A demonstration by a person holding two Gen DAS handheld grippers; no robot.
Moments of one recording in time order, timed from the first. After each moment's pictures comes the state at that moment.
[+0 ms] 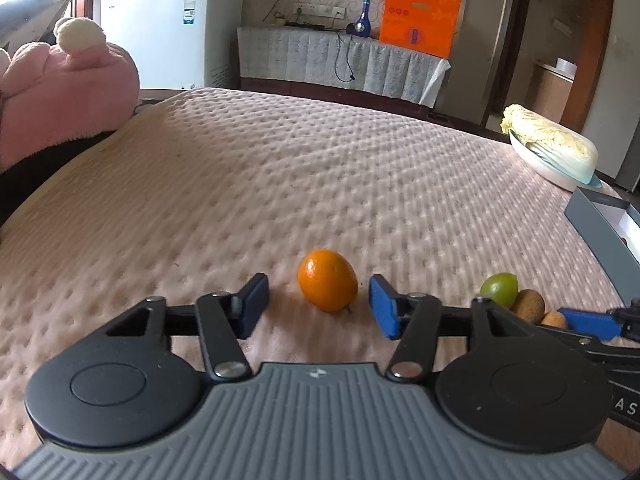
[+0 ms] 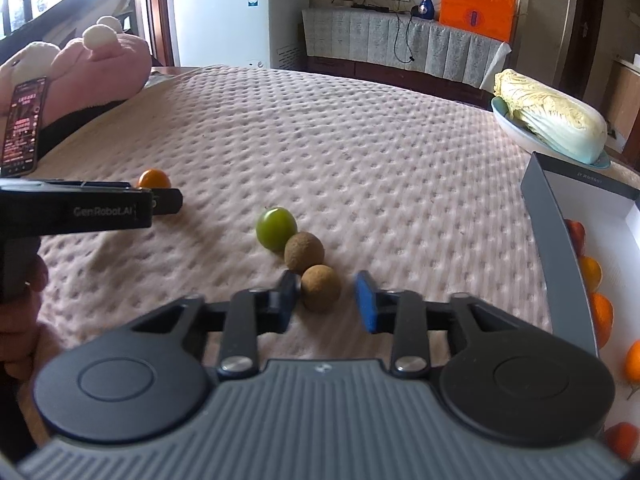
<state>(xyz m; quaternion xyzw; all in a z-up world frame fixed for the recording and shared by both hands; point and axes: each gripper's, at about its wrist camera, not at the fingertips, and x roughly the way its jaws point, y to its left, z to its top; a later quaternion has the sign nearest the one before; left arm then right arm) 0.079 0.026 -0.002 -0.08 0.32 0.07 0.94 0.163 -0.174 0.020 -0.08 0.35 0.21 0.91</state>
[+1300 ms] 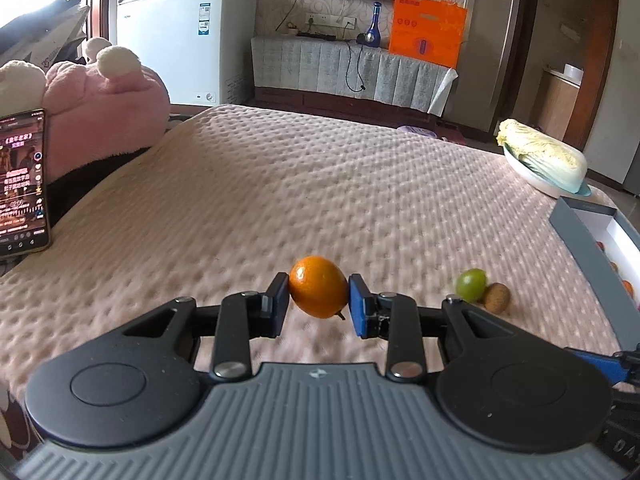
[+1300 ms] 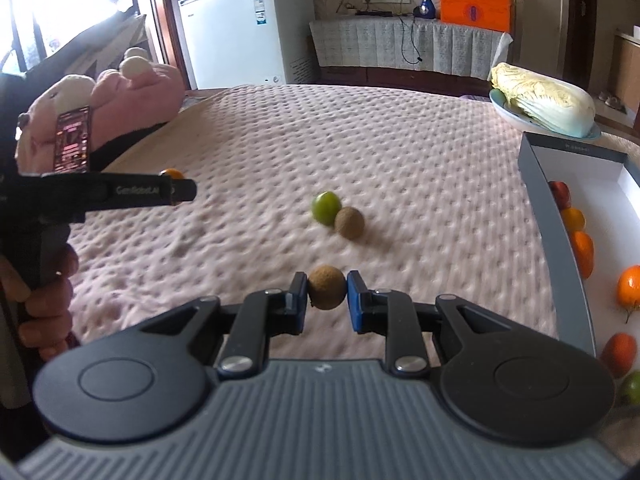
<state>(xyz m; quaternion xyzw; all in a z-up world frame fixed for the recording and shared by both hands) 0.028 0.018 0.039 -0.08 0.31 0.09 0.94 0.103 -0.190 0.045 -0.03 0.35 0.24 0.91</state>
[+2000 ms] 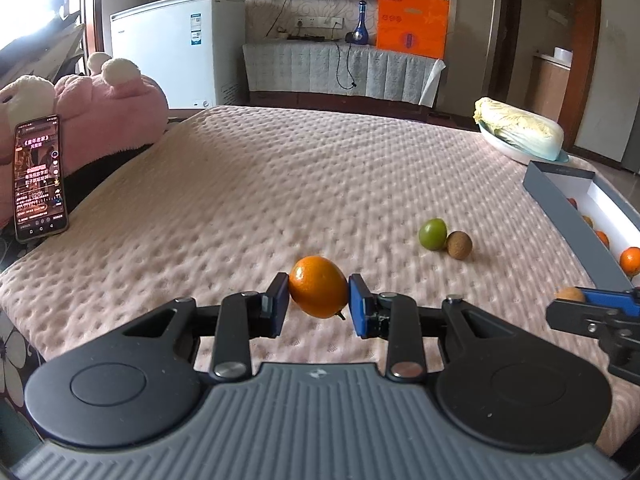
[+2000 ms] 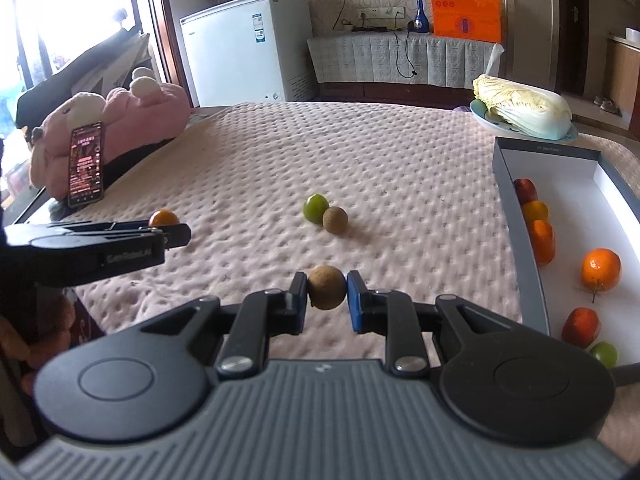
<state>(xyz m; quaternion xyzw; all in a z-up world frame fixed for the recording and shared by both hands) -0.020 -0.022 0.041 -0.04 0.31 0.09 0.94 0.078 -0.222 0.058 -0.01 0.33 0.23 0.91</state>
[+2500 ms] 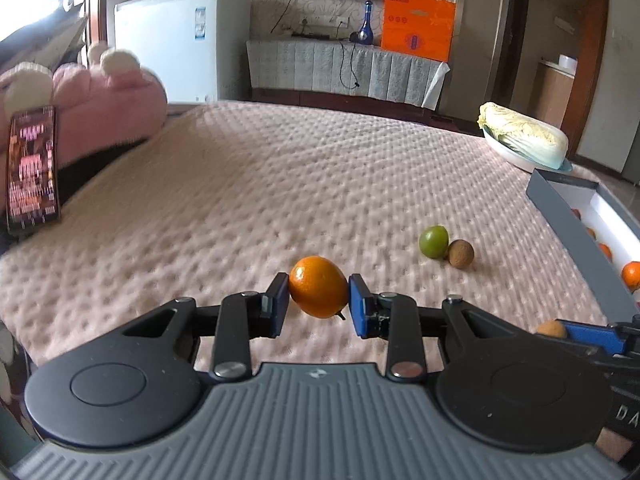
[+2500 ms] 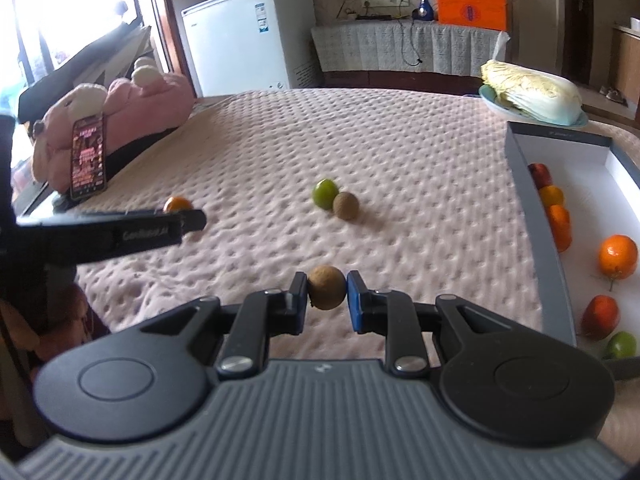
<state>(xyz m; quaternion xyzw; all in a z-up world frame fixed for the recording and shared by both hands) -0.008 -0.022 0.037 -0.05 0.31 0.09 0.94 0.080 -0.210 0.048 -0.01 0.35 0.24 0.90</state>
